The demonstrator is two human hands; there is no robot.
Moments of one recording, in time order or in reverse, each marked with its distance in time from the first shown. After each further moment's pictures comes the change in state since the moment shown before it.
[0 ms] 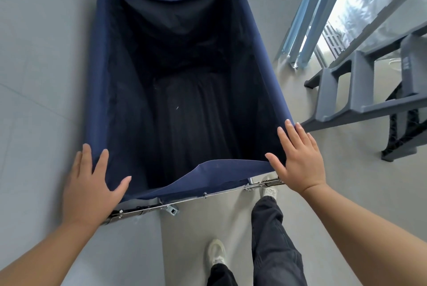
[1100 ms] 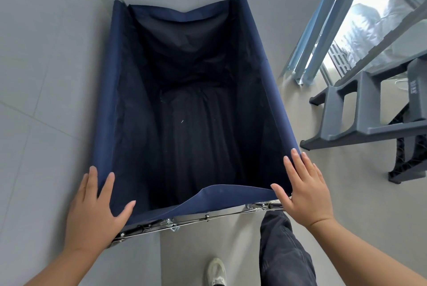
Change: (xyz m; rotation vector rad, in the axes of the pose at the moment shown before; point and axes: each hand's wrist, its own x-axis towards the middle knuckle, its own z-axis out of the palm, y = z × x) left_hand 0.005 0.000 -0.003 0.003 -0.127 -0.003; right_hand 0.001 0.004 0.006 0.021 -0.018 -0.023
